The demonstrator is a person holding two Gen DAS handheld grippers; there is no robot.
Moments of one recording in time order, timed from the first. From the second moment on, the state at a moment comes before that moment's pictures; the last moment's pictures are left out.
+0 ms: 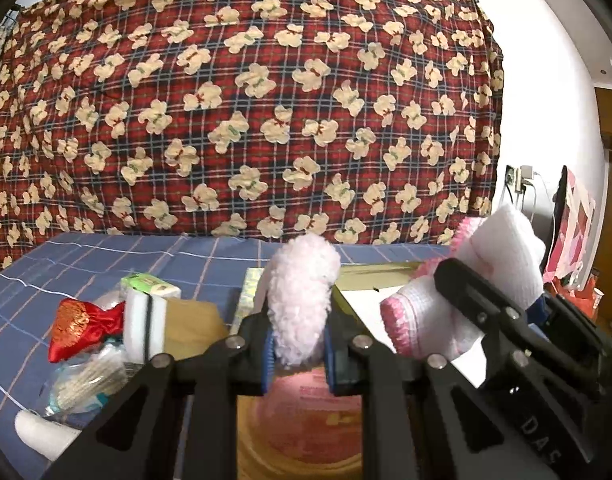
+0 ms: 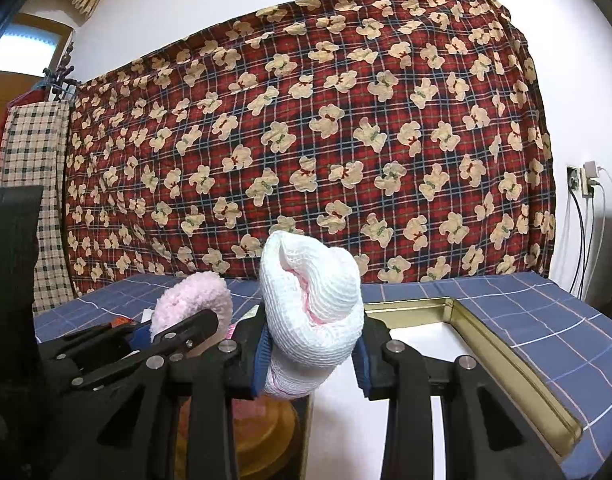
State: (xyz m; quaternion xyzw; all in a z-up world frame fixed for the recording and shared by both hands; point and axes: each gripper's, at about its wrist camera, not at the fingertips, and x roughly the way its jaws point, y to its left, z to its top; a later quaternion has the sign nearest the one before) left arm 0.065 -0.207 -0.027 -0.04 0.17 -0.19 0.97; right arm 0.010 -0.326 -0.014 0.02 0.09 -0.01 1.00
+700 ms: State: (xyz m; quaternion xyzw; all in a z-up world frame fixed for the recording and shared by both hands) left arm 0.081 -0.261 -0.007 -0.01 0.24 -0.26 0.94; right arm 0.012 -0.376 0.006 0.03 0.13 0.00 0.99
